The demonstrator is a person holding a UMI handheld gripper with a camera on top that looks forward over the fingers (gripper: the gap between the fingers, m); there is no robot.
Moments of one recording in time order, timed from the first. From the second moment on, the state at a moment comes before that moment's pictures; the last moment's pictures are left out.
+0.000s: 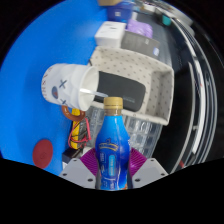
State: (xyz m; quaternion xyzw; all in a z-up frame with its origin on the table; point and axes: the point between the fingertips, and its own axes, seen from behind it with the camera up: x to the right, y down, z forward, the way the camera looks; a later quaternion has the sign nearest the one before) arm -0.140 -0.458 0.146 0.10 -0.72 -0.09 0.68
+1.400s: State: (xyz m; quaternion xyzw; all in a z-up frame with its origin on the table) arm -0.135 -0.402 0.094 -0.49 -0.57 0.50 0.44
